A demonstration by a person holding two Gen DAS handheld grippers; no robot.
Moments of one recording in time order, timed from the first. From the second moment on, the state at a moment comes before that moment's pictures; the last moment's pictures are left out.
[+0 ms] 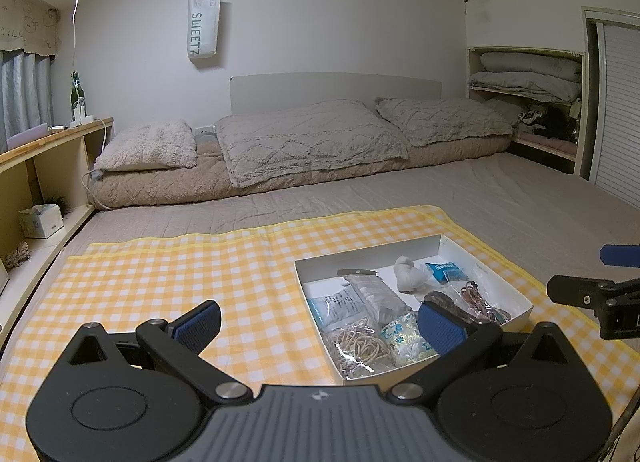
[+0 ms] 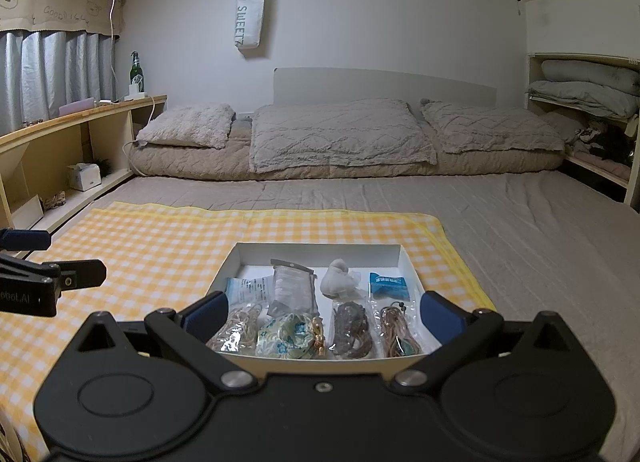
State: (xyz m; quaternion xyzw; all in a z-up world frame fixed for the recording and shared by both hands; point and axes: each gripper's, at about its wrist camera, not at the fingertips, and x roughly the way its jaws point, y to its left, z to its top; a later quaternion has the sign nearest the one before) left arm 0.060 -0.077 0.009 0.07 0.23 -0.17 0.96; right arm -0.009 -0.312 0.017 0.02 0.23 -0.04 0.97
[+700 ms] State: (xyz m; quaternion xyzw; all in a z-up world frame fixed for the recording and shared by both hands) left arm 0.059 -0.076 0.008 0.07 0.23 -0.16 0.96; right arm -0.009 -0.312 0.017 0.02 0.23 -0.04 0.97
